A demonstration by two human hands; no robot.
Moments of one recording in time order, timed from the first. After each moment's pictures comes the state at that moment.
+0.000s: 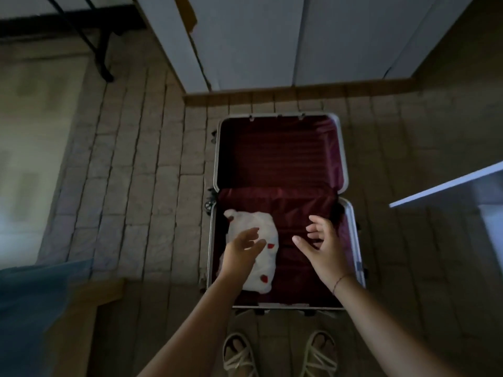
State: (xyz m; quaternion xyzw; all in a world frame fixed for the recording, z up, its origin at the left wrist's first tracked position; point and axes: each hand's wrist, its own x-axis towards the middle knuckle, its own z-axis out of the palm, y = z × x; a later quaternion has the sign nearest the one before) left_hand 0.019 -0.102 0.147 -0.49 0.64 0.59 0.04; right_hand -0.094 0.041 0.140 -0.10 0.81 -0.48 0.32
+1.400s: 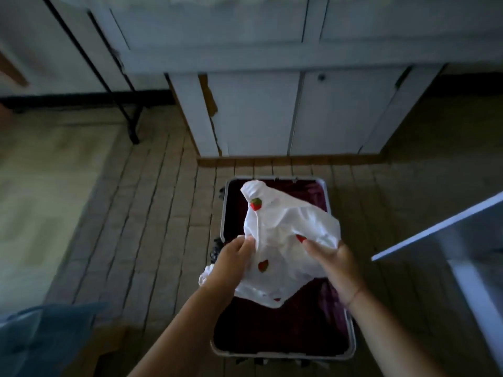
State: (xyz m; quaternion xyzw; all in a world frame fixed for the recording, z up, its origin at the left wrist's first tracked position) left_hand 0.004 -0.137 0.315 -0.44 0.64 0.63 -0.01; right_hand -0.119 0.021 0.304 -0.04 0.76 -0.57 0.29
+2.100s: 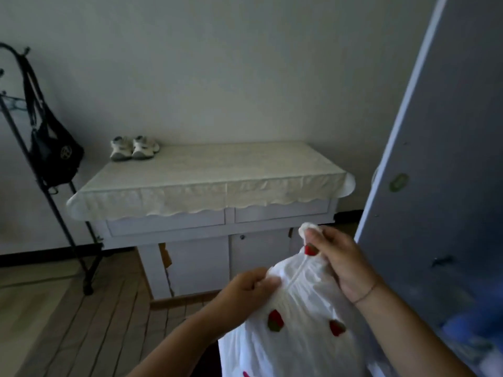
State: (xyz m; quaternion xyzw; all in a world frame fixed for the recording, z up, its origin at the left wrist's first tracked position) left_hand -0.064 -0.014 0.747 -0.03 0.80 0.60 -0.02; right_hand -0.168 0.154 0.800 -0.19 0.65 -0.73 0.12
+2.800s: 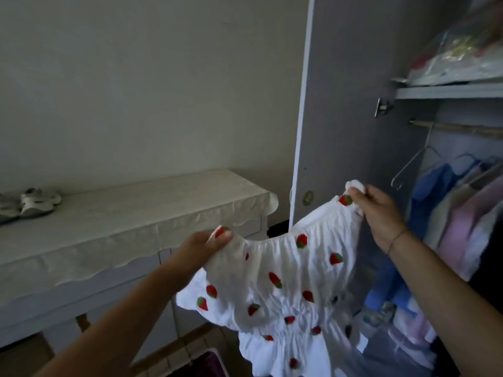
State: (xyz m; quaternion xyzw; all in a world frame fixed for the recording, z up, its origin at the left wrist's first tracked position) left_hand -0.132 -0.031 0.862 0.04 0.79 0.61 -0.05; right_hand -0.212 0.296 0.899 -0.06 0.71 -0.67 -0.20
